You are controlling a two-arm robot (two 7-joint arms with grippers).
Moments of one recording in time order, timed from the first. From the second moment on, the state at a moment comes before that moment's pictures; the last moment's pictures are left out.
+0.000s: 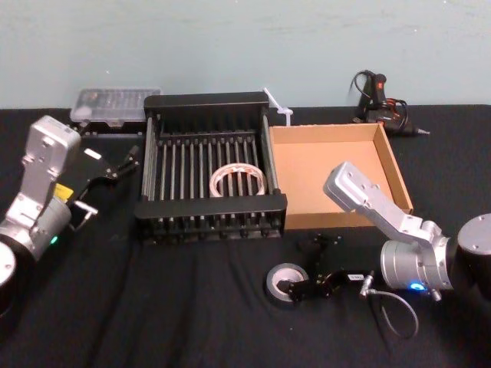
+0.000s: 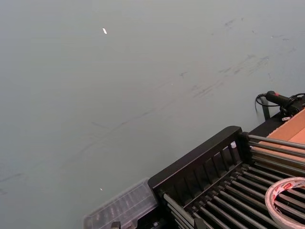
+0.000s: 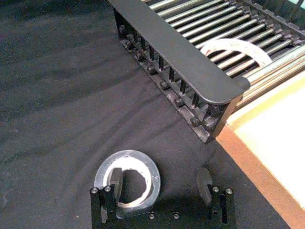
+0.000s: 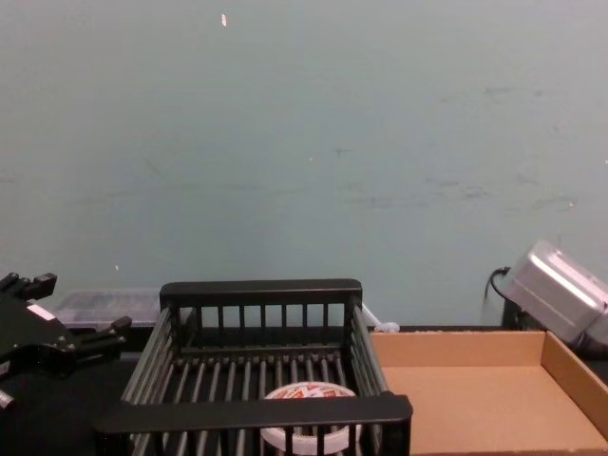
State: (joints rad) left arm -0.20 0.60 0.45 -1.41 -0.25 -0.12 0.03; right arm 0.33 0.62 -0.67 -1.55 0.34 0.45 0.62
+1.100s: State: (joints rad) left arm -0.20 0.60 0.45 -1.41 -0.25 -0.12 0.03; right arm 0.33 0.62 -0.67 -1.55 0.34 0.45 0.62
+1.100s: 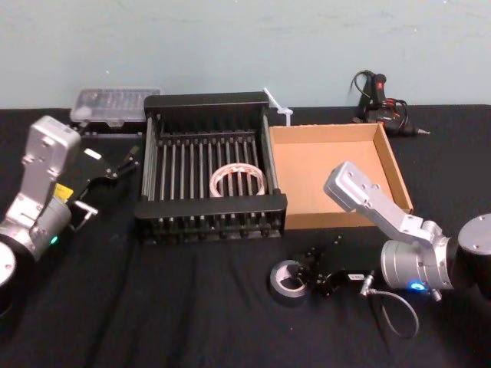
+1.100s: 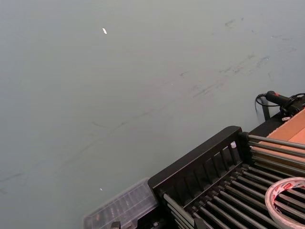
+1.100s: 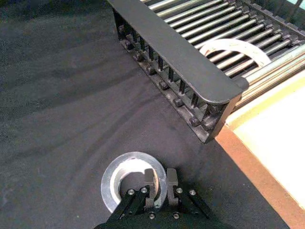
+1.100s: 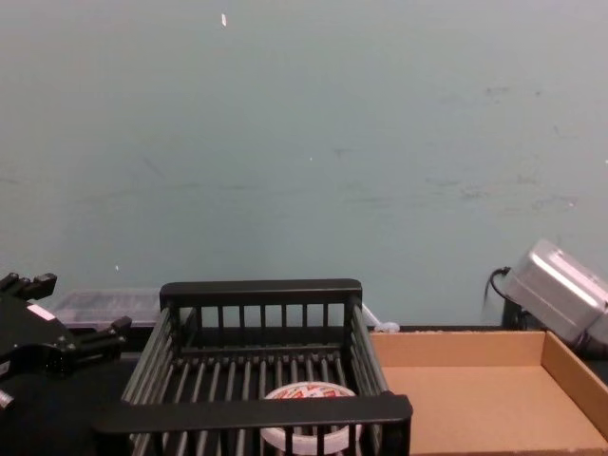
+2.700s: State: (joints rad) left arm -0.20 0.60 0.45 -1.41 -0.25 -0.12 0.03; right arm 0.42 0.55 -0.47 -1.43 0.40 0.45 0.43
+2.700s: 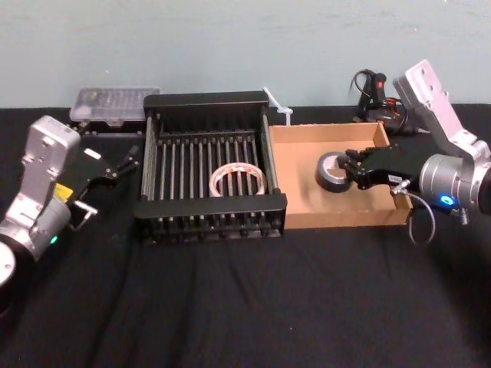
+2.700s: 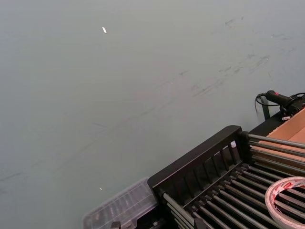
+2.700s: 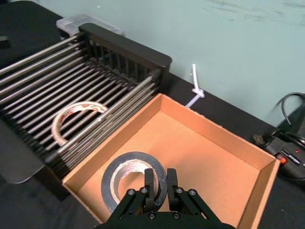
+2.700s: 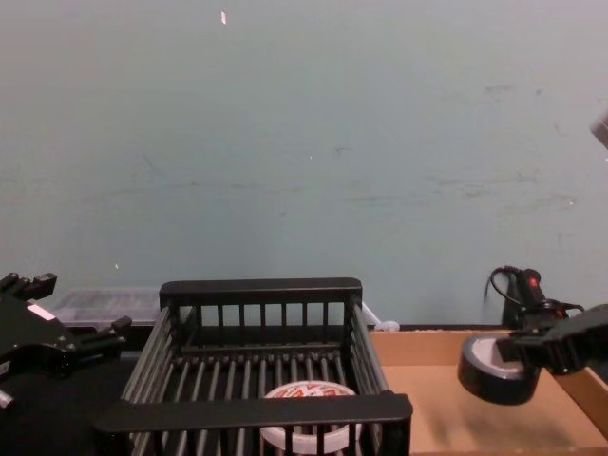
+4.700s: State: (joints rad) left arm -0.20 0.60 0.45 -1.41 -0.25 -0.12 0.03; right arm 0.36 0.51 -0.41 -1.47 0.32 0.39 0.27
